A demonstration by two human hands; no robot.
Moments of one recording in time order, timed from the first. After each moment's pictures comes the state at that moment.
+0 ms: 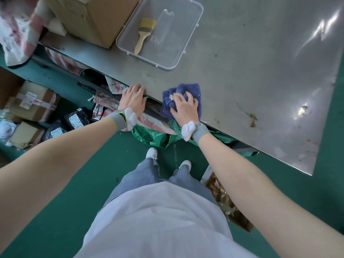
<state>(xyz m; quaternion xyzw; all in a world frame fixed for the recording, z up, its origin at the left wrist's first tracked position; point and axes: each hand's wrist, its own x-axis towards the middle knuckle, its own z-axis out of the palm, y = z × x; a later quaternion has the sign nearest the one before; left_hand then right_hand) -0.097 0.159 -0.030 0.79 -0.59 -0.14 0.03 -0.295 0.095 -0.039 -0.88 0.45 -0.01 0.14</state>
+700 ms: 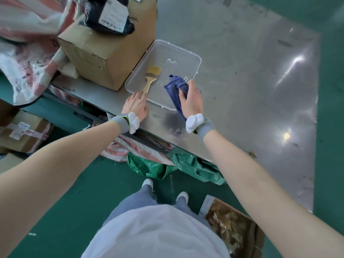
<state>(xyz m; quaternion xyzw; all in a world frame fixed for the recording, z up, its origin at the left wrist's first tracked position) -0.020 0.070 0.002 0.78 -0.62 -0.11 0.07 -0.208 -0.016 0.044 -0.77 0.50 -0.30 0.25</state>
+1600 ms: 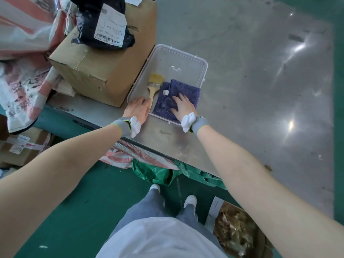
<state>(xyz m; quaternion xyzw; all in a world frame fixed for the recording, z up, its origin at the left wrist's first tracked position) 0.037 0.005 -0.030 0.75 -0.66 -0.12 0.03 -0.150 -0.087 -0.022 -0.83 0.50 0.05 0.24</state>
